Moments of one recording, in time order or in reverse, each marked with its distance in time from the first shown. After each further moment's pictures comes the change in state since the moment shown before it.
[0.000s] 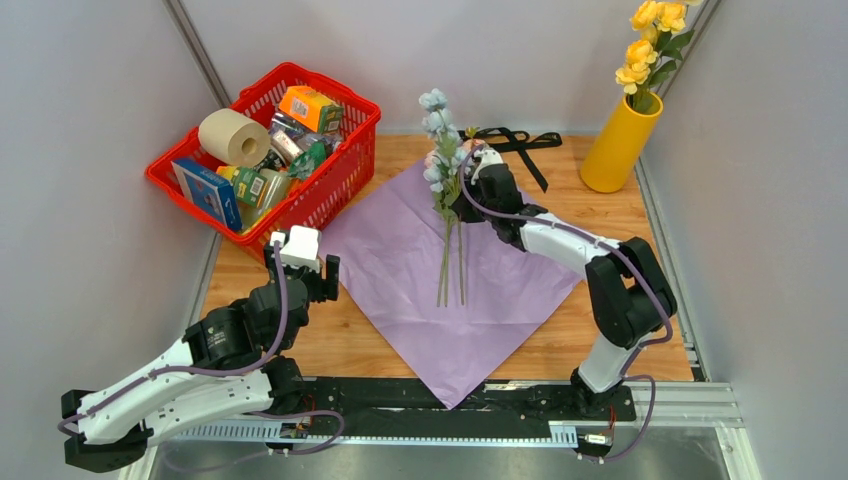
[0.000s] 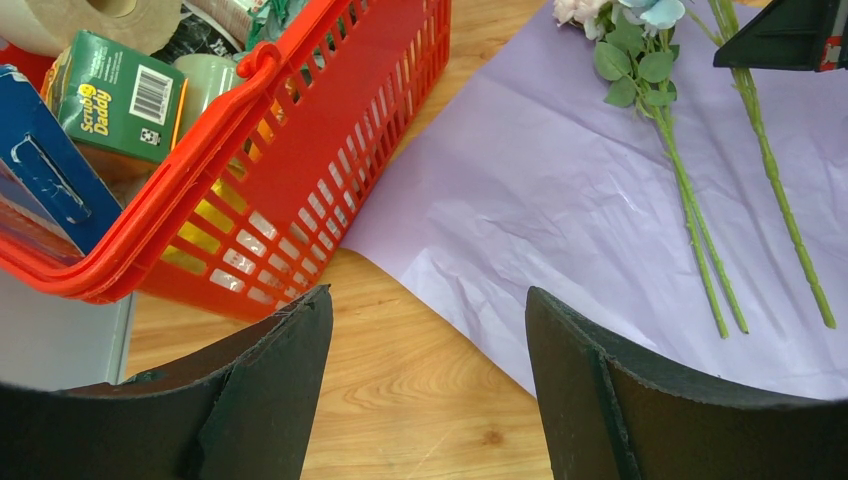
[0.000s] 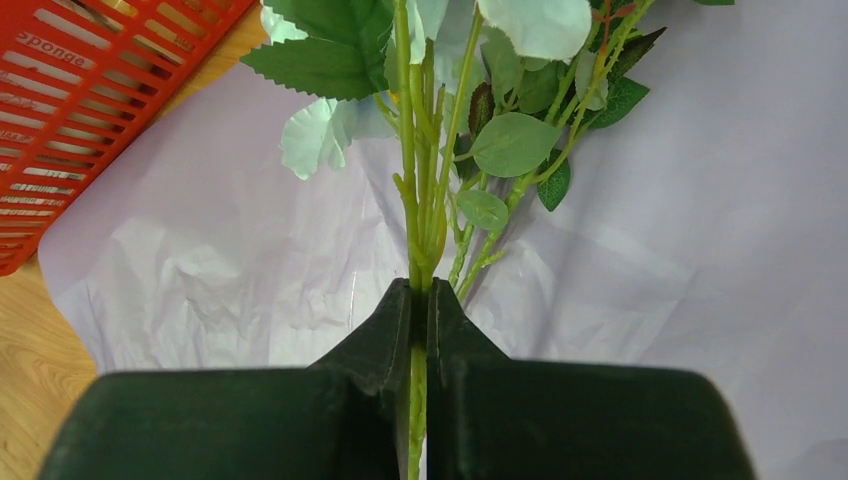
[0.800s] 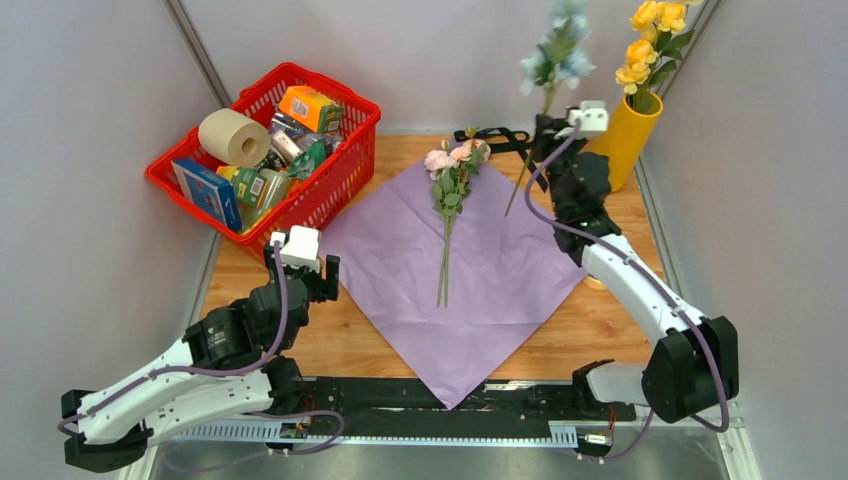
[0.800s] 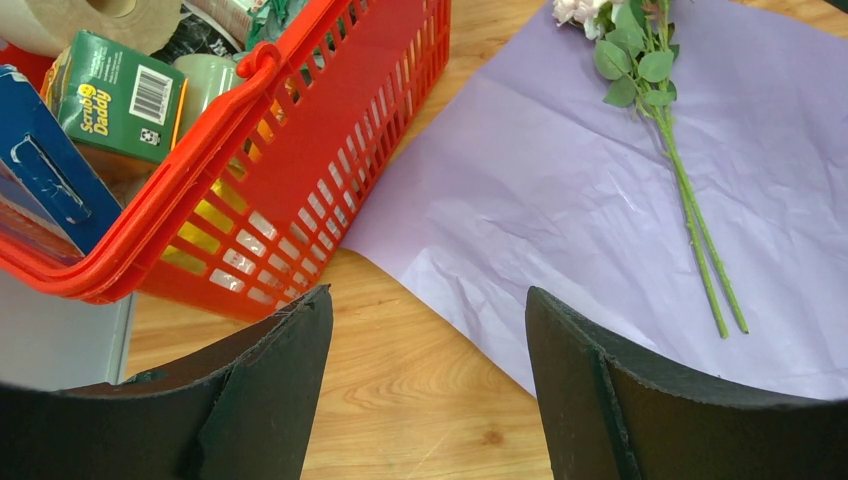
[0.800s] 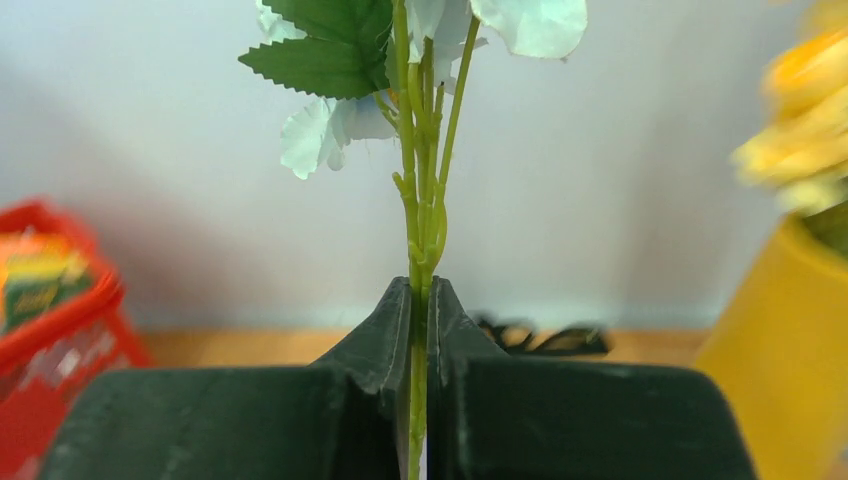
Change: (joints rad) left arm 0.000 0.000 0.000 0.000 0.001 0.000; right arm -0.143 -0.411 -0.101 0.394 0.271 -0.299
